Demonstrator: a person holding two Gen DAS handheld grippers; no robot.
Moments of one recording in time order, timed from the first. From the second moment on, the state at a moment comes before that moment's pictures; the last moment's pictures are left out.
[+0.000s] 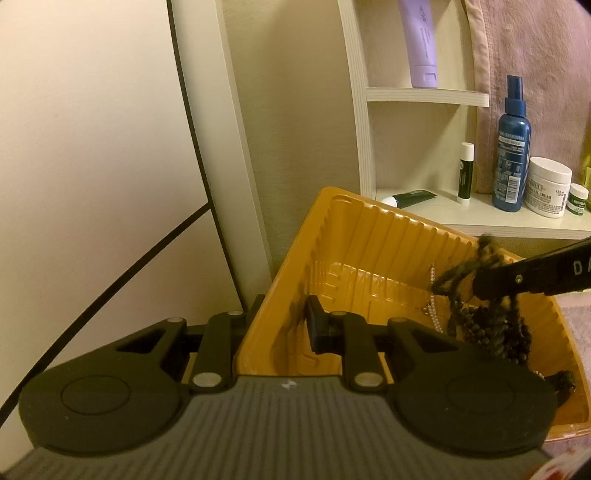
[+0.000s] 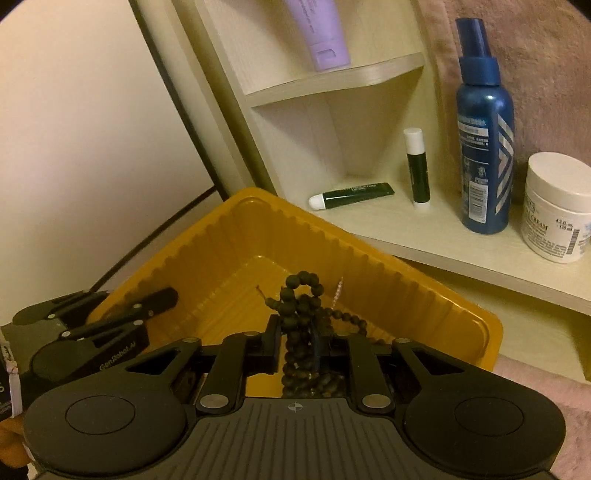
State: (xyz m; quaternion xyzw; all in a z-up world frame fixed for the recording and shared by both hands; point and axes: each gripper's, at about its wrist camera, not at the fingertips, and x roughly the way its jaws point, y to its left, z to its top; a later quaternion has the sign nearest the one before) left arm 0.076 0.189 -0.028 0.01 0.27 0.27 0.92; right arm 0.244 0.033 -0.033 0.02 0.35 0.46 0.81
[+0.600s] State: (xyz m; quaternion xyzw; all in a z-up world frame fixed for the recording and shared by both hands) left arm 0.078 0.190 -0.029 0.00 0.27 0.27 0.92; right arm 0.234 -0.017 -0.030 0.05 0.33 0.42 0.84
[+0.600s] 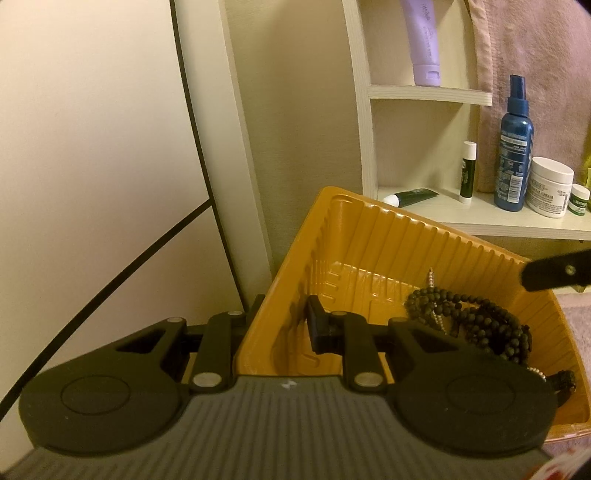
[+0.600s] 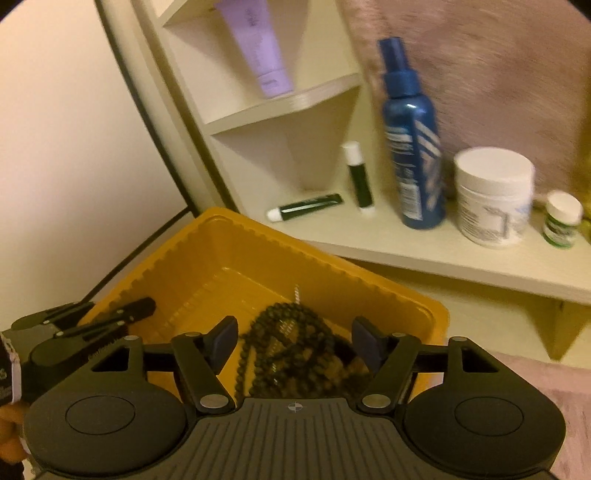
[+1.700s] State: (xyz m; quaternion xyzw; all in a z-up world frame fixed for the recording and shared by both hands) left arm 0.049 0.218 -0.006 -0.06 0.26 0.28 0.92; right arm 0.127 -0.173 -0.041 0.09 0.34 0.25 0.90
